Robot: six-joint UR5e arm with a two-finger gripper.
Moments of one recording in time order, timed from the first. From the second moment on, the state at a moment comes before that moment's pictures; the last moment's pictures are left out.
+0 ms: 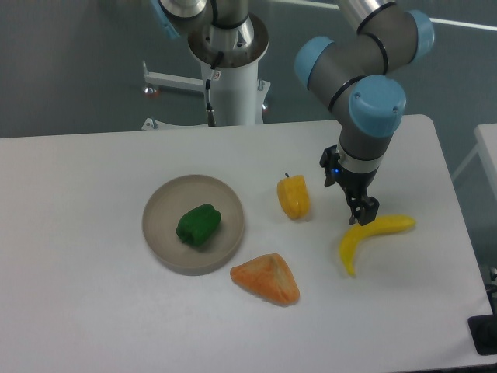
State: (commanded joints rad) arm 2.39 -2.01 -1.37 -1.29 1.56 1.68
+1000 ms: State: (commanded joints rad) arm 2.22 -1.83 -1.56 -1.29 1.47 1.33
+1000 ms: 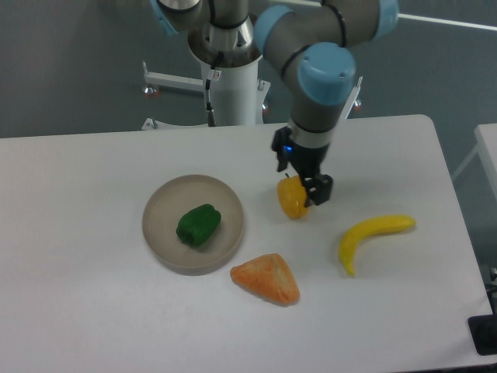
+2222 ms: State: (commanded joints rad) arm 2.02 -2.00 -1.61 -1.11 1.48 0.77
